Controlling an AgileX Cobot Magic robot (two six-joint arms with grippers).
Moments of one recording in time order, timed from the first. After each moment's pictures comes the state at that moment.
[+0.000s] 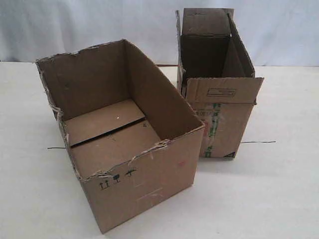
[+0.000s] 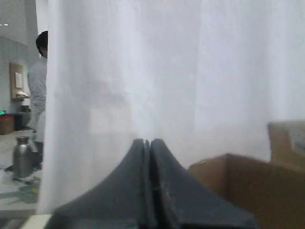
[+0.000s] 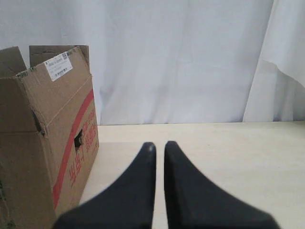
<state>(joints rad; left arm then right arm) -0.09 0.00 0.00 0.14 -0.19 -0.08 0.04 0.00 0.00 -0.01 0.11 -0.03</state>
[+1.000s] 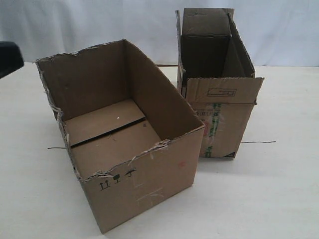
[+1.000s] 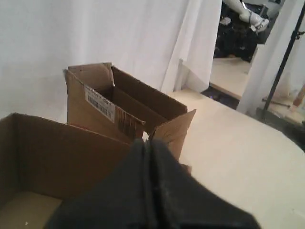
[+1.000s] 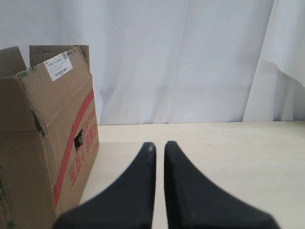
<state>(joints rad) -0.09 0.69 -0.60 1.73 -0.74 -1.86 0.04 0.00 0.00 -0.01 0.11 -0.03</state>
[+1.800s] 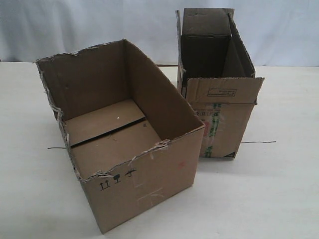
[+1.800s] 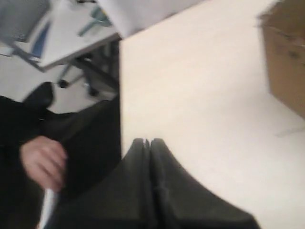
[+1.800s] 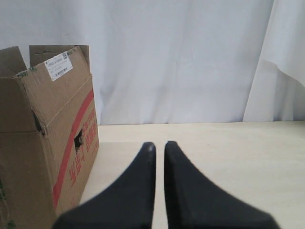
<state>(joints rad) -0.22 1.00 -0.99 0.47 0.91 0.04 0.04 0.00 0.00 -0.01 0.11 -0.03</state>
